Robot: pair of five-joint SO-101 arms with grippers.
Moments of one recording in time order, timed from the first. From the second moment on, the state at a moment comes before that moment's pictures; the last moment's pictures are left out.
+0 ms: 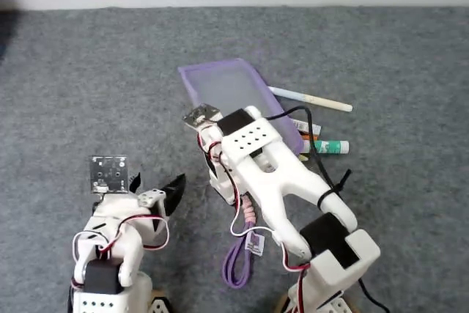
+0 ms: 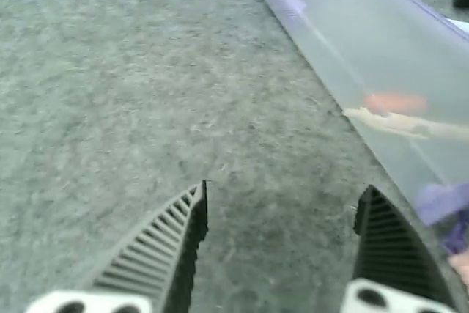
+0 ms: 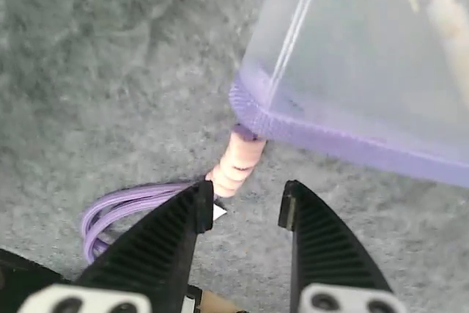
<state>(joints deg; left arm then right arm) -1.8 -103.3 93.4 60.7 9.5 -34.6 9.8 11.8 86.0 7.3</state>
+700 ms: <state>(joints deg) -3.3 -103.3 93.4 60.7 9.5 -34.4 16.4 13.9 80.3 6.7</state>
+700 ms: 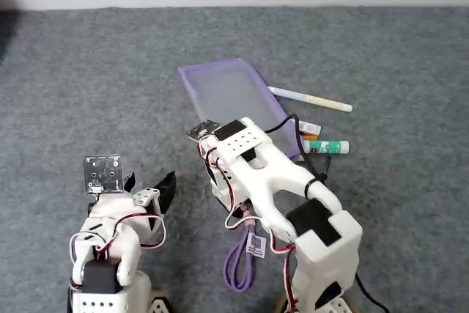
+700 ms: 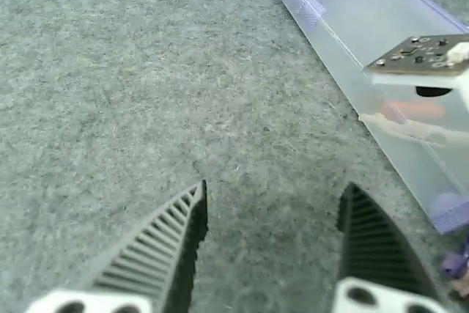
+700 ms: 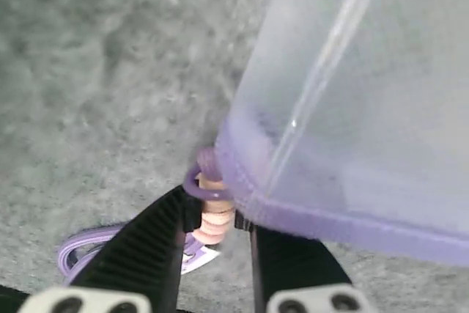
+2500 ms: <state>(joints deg) 16.6 -103.3 97.1 46.4 12.9 -39.6 -13.0 4.1 94.9 11.6</state>
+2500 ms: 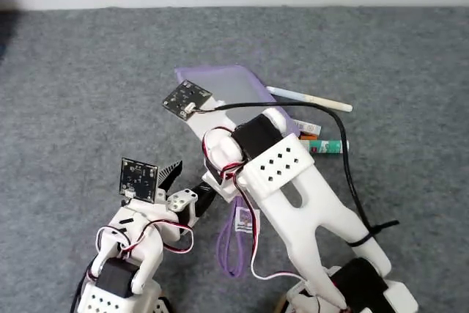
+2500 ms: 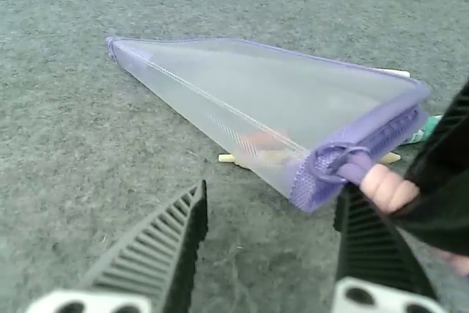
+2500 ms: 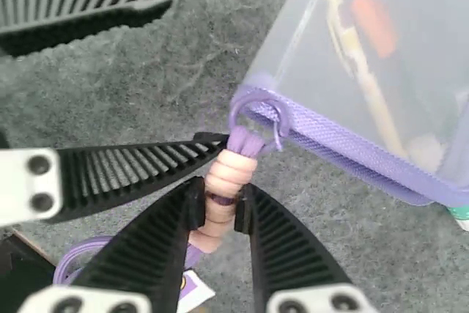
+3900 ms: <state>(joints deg) -10.1 -103.3 95.5 59.1 6.8 -42.4 4.7 23.4 82.0 -14.6</state>
